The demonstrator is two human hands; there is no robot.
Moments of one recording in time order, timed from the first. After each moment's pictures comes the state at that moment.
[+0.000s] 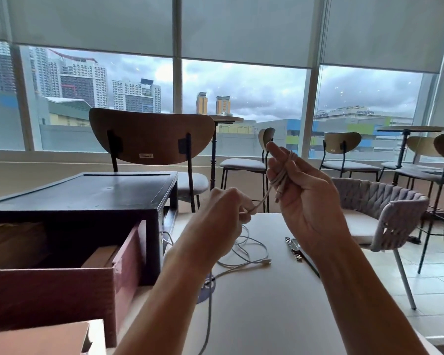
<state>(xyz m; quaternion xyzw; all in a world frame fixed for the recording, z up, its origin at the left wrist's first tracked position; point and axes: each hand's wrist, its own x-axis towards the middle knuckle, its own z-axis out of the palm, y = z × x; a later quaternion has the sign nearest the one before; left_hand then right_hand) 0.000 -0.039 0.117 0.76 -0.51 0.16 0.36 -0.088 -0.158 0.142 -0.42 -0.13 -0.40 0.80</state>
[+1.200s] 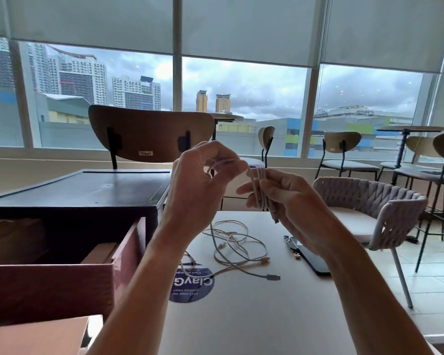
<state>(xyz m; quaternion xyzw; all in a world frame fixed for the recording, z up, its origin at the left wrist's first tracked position) 0.003 -0.019 0.149 0.59 -0.48 0.24 0.60 -0.094 -0.161 0.136 -0.76 -0.04 -0.31 0.57</state>
